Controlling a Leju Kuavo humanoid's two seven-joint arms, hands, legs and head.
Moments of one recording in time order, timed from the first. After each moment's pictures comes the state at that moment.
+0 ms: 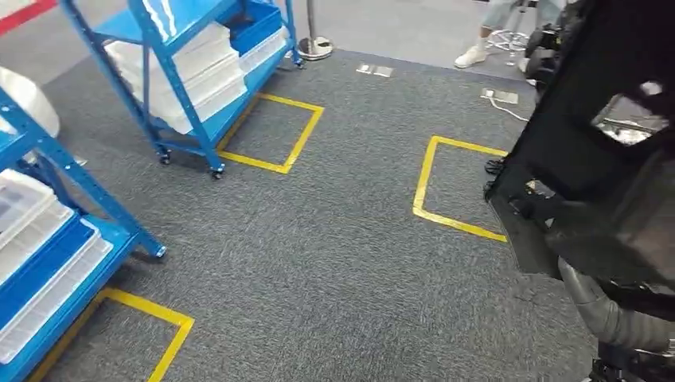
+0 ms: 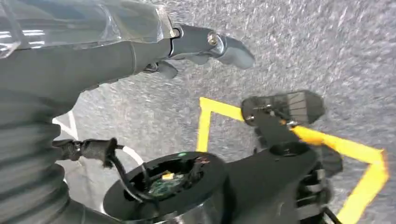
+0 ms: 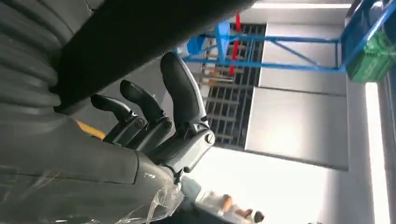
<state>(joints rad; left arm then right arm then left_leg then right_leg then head) -0.15 -0.13 1.51 -0.16 -1.51 -0.30 -0.09 -0.07 -0.61 0.22 -2.50 0.03 -0.56 0.25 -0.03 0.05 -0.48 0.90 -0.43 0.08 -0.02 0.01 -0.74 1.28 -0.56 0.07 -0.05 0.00</state>
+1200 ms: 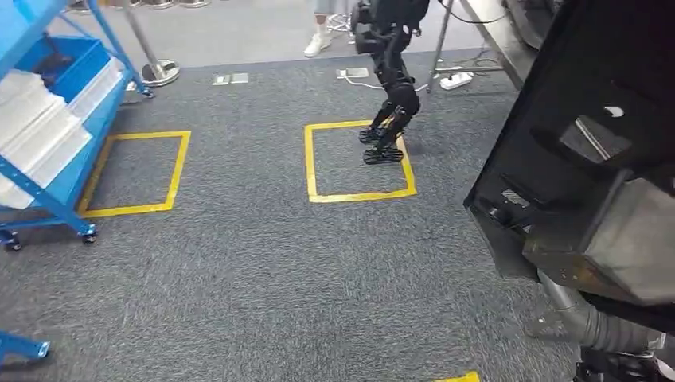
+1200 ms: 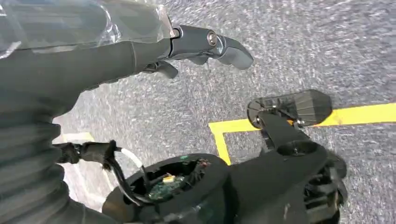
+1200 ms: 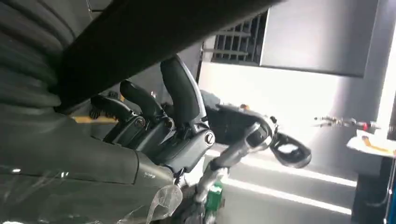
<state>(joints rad) -0.16 -0.12 1.51 -0.16 -1.51 -0.30 -0.07 -0.11 -0.59 0.31 -2.49 0.06 -0.55 0.23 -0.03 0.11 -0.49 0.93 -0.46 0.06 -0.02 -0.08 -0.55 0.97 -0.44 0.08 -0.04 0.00</state>
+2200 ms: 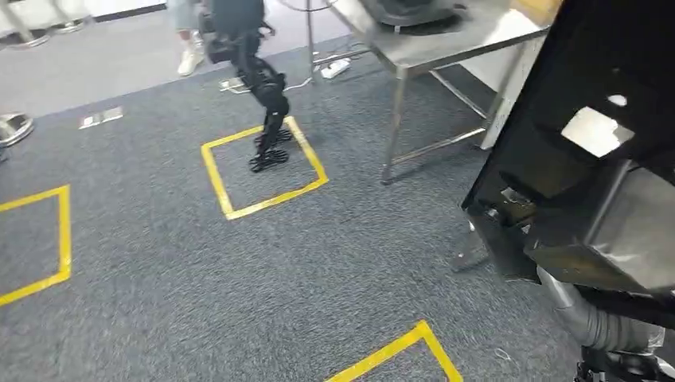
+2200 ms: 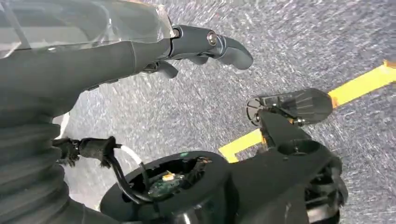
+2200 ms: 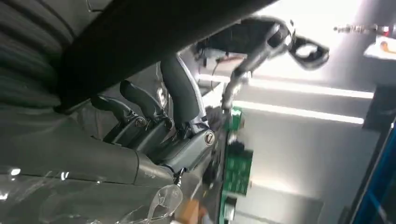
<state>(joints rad) -0.15 -0.13 1.51 -0.16 -1.51 -0.29 -0.08 -0.11 -0.61 0.31 -2.49 0.02 -0.55 0.23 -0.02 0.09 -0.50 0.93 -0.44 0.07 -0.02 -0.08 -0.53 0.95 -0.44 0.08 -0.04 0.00</state>
